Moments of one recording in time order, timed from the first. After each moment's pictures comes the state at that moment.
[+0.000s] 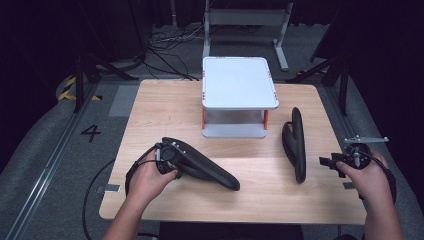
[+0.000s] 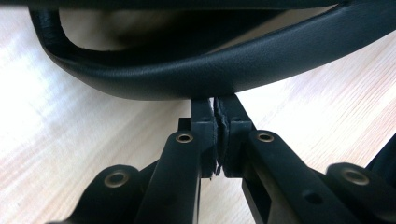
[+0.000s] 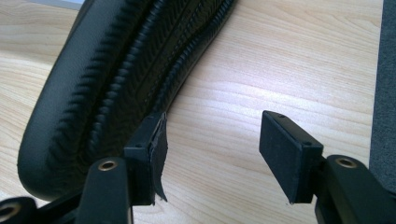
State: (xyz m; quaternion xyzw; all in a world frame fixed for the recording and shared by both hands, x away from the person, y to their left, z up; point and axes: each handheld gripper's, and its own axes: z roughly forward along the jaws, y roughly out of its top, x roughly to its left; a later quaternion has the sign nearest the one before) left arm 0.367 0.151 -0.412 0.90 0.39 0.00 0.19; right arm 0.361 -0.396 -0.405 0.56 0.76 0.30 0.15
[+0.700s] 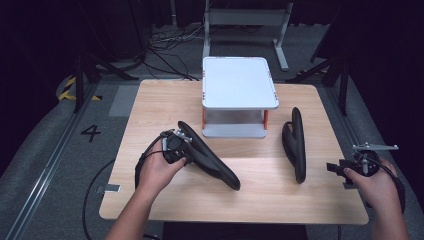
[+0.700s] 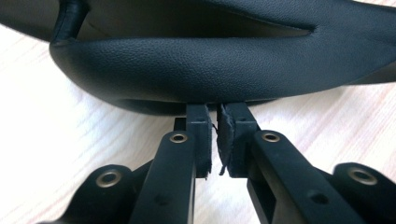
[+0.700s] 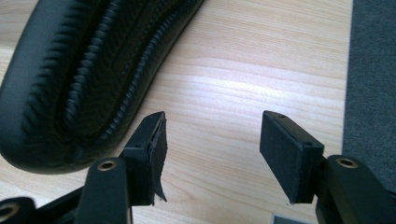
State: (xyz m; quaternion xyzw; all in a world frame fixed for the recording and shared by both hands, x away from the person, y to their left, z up) left arm 0.389 0.130 -0.397 0.88 0.38 0.05 0.27; right arm 0.341 -0.413 -0.410 0.58 0.74 0.29 0.16
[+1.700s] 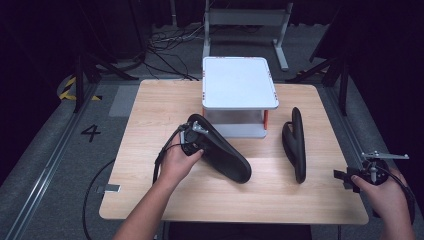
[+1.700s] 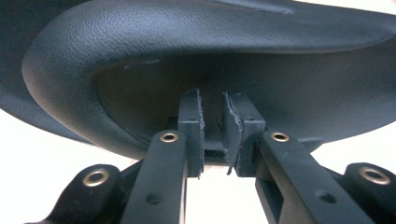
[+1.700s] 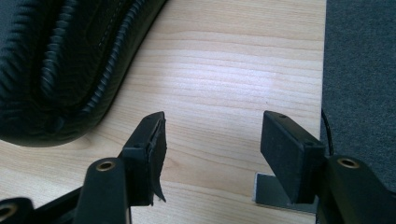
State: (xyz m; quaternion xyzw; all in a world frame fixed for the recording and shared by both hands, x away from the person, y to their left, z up) left arm 0.418 0.091 -0.413 0.88 0.35 0.08 0.32; right arm 0.322 -0.427 -0.417 0.61 0.72 0.29 0.15
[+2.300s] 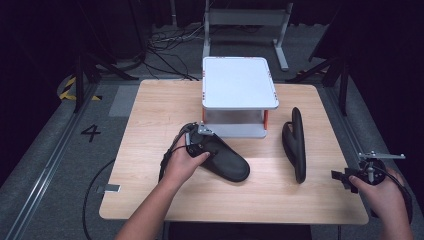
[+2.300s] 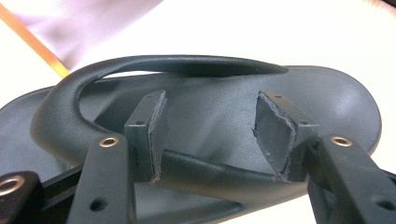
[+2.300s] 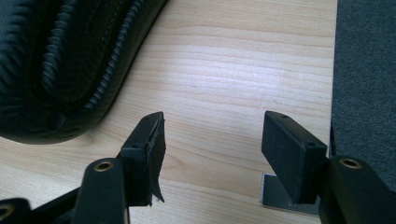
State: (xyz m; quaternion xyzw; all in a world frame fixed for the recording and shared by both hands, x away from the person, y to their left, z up) left arm 0.415 0.080 -0.414 0.87 0.33 0.11 0.35; right arm 0.324 -0.424 -0.421 0.61 0.73 0.29 0.14
